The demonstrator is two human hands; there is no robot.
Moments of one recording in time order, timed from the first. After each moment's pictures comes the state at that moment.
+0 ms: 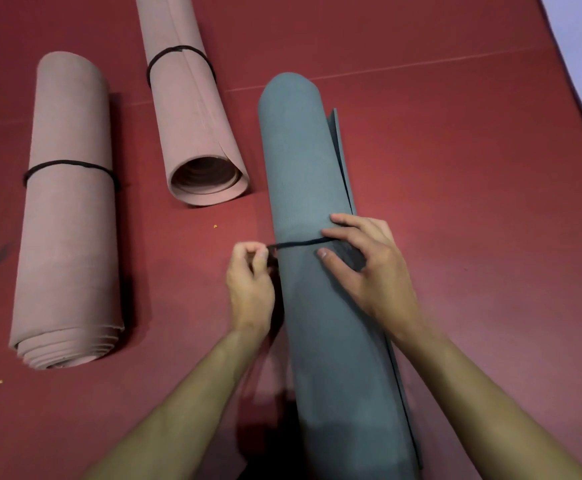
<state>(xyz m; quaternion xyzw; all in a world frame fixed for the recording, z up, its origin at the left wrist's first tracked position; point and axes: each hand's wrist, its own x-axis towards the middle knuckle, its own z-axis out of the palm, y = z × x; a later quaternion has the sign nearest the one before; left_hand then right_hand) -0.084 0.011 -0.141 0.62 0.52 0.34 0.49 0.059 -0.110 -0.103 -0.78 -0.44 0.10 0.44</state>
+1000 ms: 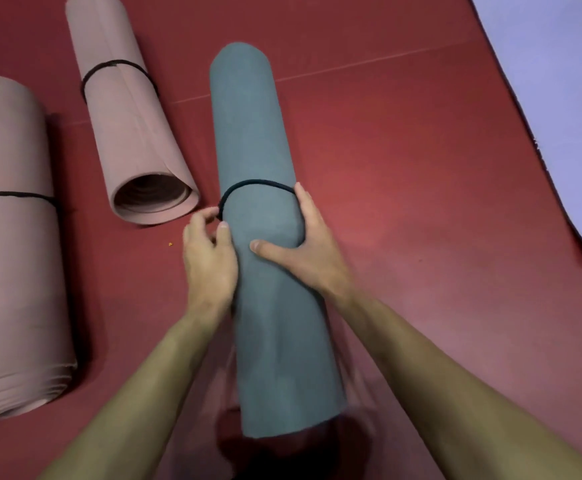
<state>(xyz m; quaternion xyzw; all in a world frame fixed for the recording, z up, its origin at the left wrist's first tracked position) -0.044 0.038 -0.106 0.71 0.50 0.26 0.41 0.074 -0.079 -0.090 -0.76 -0.27 0.33 0.49</state>
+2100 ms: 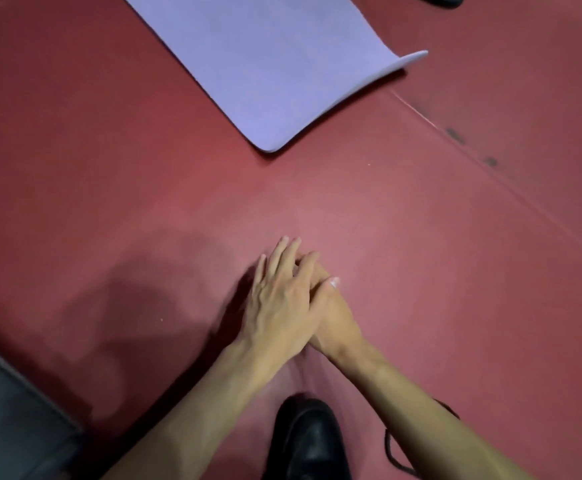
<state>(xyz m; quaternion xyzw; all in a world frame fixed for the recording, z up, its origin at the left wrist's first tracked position) 0.059 -0.347 -0.097 0.93 -0.08 -0.05 0.37 0.058 -0.454 -0.109 -0.91 -0.08 0.11 0.38</state>
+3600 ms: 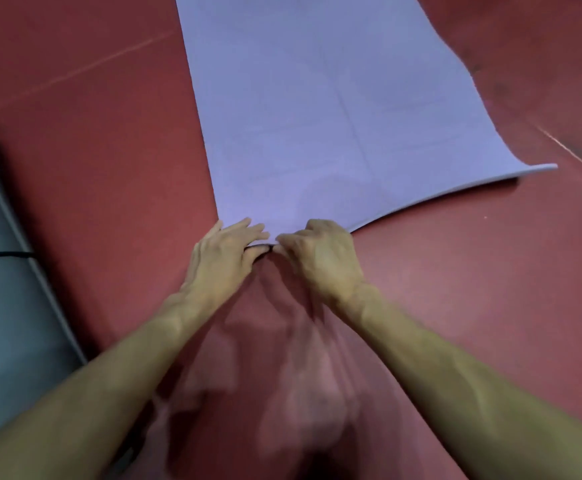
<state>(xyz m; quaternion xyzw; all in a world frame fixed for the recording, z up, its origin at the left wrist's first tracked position) 0.171 -0.180 -0.154 0.96 0.05 0.02 0.28 0.231 -0.365 -0.144 -0.92 -0.36 -0.08 0.13</state>
